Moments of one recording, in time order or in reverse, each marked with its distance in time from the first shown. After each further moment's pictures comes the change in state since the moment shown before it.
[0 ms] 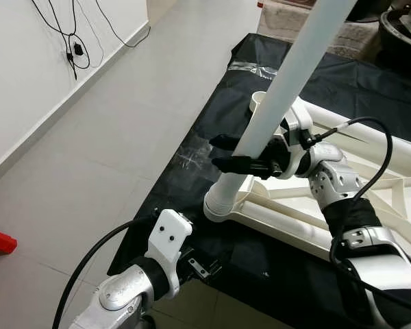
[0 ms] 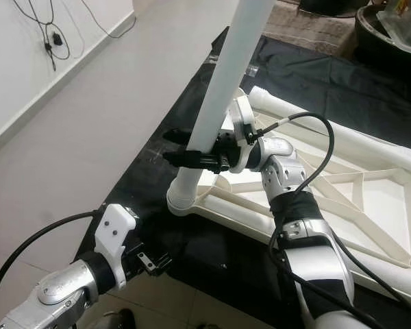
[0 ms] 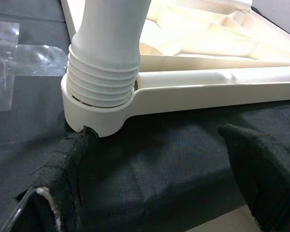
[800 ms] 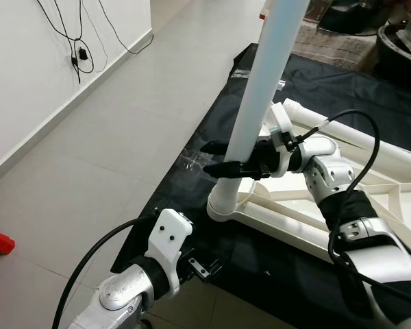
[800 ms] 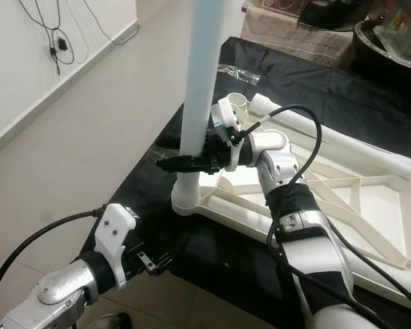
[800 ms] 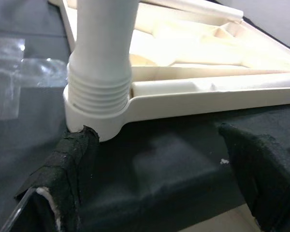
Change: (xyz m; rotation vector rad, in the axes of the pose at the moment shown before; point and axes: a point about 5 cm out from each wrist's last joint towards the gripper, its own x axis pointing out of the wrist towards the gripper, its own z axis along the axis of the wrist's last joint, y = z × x) left arm 0.002 -0.002 0.003 0.012 -0.019 -0.012; right arm 0.006 -0.006 -0.005 -0.027 0.113 -0.039
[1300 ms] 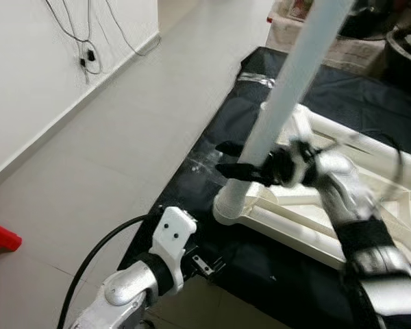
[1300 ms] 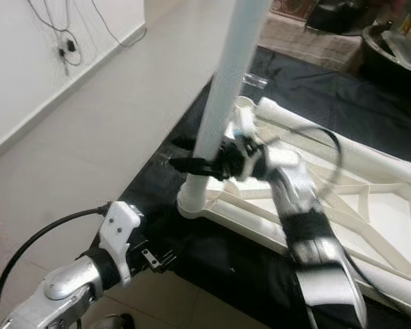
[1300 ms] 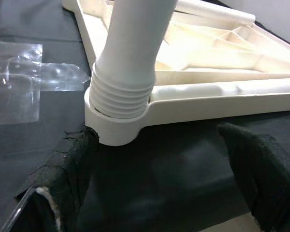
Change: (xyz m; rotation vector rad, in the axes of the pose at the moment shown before) left arm 0.008 0.004 -0.003 0.009 -0.002 -0.006; right arm -0.018 0.027 -0.003 -0.055 -0.052 -0.181
